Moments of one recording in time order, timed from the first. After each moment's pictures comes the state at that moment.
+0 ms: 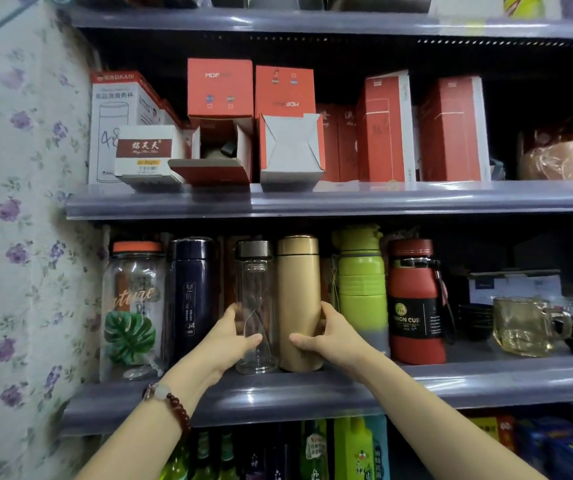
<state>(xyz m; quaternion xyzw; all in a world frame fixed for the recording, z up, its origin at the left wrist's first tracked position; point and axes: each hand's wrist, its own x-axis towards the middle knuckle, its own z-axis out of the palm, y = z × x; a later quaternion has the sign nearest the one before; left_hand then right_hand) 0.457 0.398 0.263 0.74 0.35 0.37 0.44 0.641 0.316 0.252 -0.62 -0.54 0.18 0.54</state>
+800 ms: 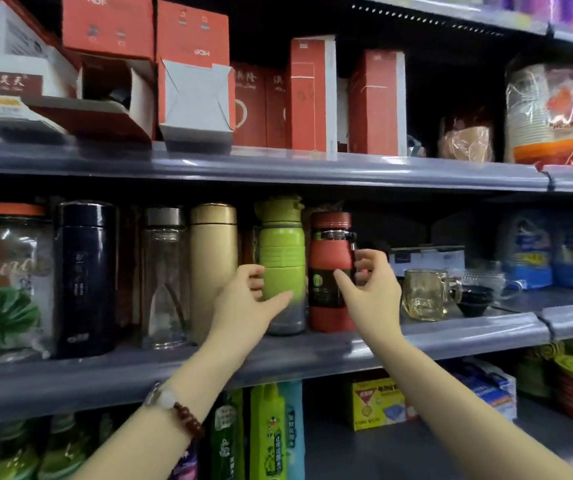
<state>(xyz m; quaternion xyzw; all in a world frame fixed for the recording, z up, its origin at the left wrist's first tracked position) 0.561 0.277 0.267 0.76 0.24 0.48 0.37 0.723 0.197 0.263 -0.61 -0.38 -0.20 0.66</state>
